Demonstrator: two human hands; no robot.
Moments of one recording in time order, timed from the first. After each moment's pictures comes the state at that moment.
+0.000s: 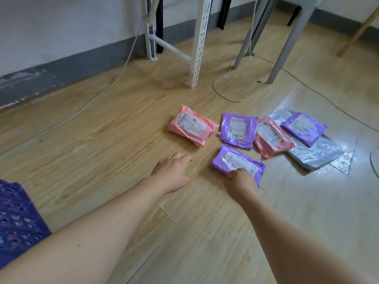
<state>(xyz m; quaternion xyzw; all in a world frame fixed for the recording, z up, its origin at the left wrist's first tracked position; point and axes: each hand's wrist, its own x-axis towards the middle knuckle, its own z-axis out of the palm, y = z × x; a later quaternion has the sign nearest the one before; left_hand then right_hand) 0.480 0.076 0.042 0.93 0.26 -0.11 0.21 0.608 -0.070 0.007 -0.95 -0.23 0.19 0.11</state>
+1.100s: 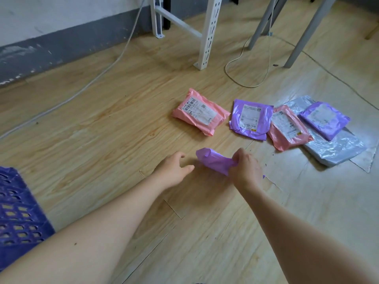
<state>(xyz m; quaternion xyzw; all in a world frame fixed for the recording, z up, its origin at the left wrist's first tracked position) 0.477 0.094 -0.020 0.79 0.41 -0.09 0.45 0.621 -0.037 -0.024 -0.95 -0.24 0.12 0.16</state>
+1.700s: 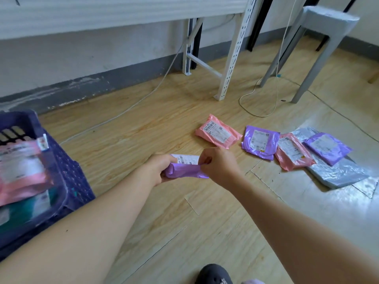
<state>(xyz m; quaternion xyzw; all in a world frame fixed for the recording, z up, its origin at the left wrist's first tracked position) 0.382 0.095 0.083 0.41 0.58 0.09 0.70 0.501 -0.010 0.100 -0.83 -0.47 0.17 0.23</state>
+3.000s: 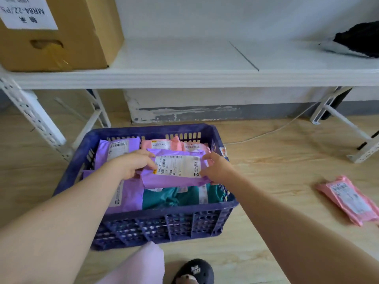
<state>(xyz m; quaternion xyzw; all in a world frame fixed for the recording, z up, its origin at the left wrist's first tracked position) -0.053 0.165 0.175 0.44 0.70 0.19 0.54 0.172 0.143 0.166 -0.70 -0.56 0.41 0.16</state>
